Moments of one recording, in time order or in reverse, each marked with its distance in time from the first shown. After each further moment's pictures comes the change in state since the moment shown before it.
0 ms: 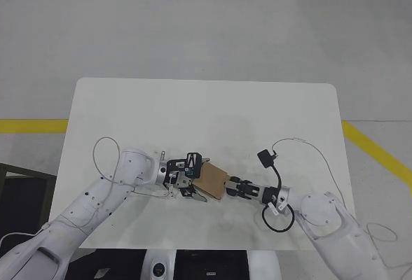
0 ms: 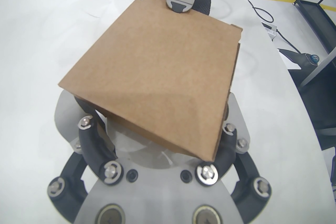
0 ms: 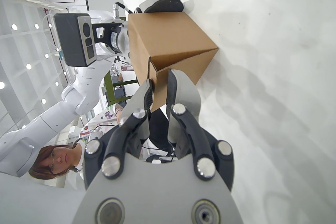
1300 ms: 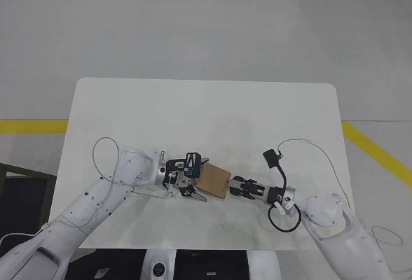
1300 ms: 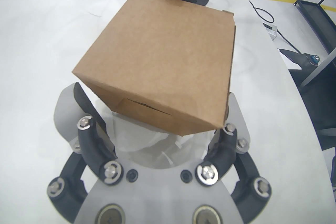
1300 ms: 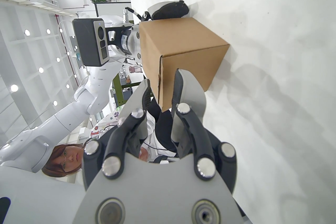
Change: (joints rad) left arm 0.003 0.002 -0.002 0.004 0.002 0.000 0.001; right arm -0.040 0.007 0.055 -0.016 0.060 -0.005 0.024
